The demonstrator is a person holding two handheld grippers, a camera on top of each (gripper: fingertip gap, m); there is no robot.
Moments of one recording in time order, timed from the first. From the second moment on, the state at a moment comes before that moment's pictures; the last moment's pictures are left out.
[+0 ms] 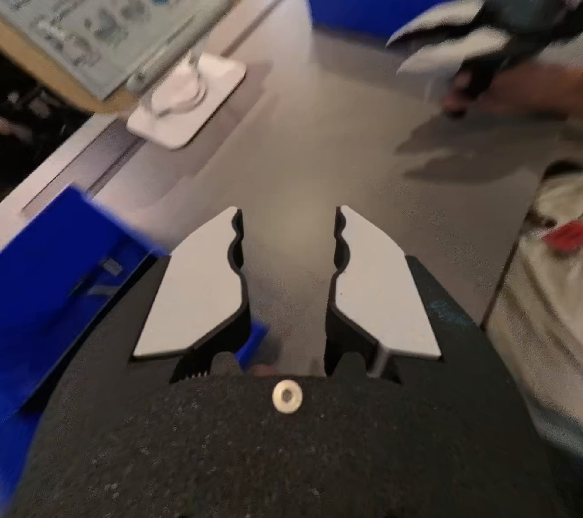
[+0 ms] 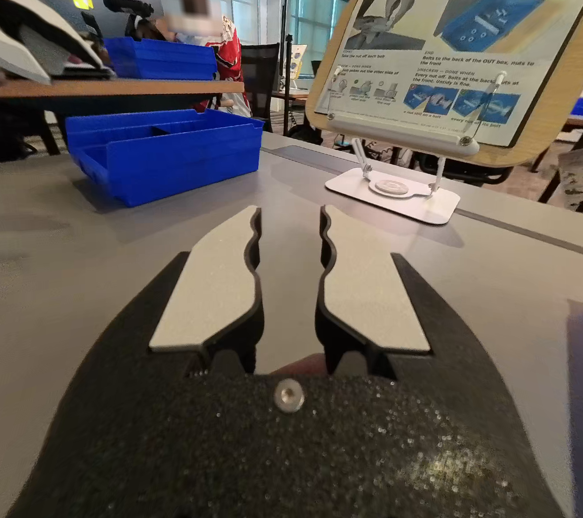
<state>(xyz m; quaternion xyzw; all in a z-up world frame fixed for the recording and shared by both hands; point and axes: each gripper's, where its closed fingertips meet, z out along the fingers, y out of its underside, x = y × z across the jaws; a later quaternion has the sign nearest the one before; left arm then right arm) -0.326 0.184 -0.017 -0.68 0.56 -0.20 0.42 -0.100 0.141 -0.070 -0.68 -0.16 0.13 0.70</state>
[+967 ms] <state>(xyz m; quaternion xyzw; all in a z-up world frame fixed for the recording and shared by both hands) -0.448 0.294 -0.194 -0.84 0.54 0.01 -0.01 -0.097 0.143 -0.079 -0.70 -0.16 0.15 0.68</state>
